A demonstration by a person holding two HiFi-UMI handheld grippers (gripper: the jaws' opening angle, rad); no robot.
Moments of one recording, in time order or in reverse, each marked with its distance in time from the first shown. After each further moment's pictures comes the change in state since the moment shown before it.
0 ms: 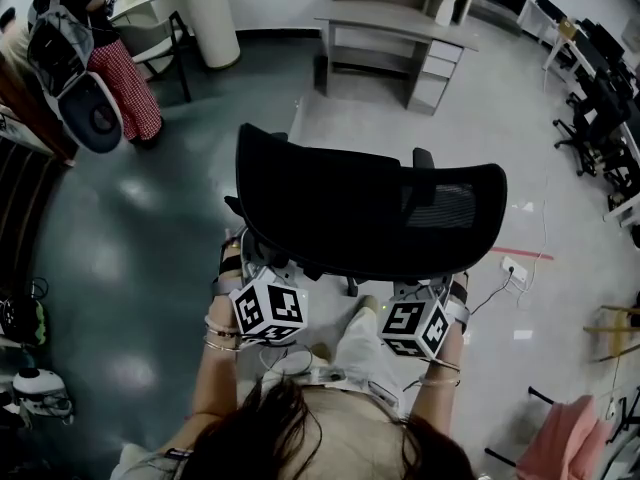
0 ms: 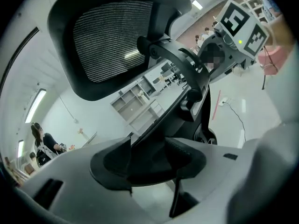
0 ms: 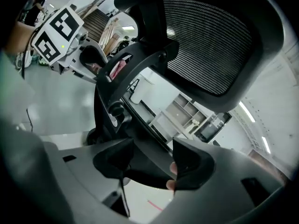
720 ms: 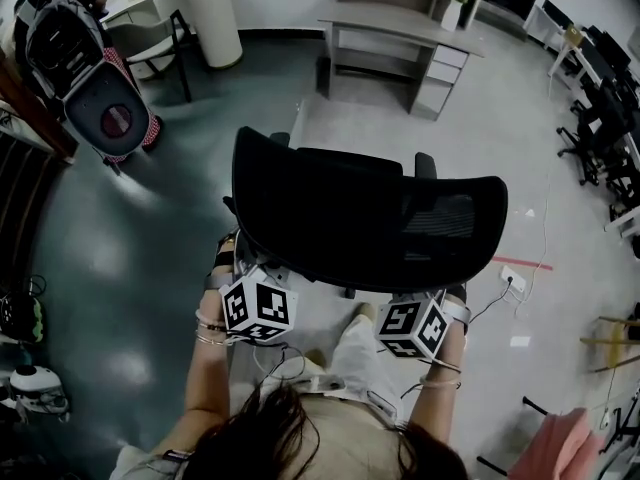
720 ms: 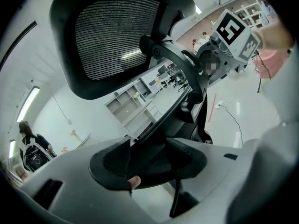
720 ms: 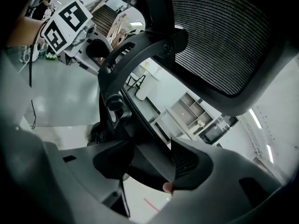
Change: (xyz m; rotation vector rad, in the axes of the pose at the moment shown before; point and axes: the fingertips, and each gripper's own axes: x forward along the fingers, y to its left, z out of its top) left arm 0.029 0.014 0.007 -0.001 -0.027 -0.070; right arm 0.035 -0.010 0.003 -0.076 0.038 0.068
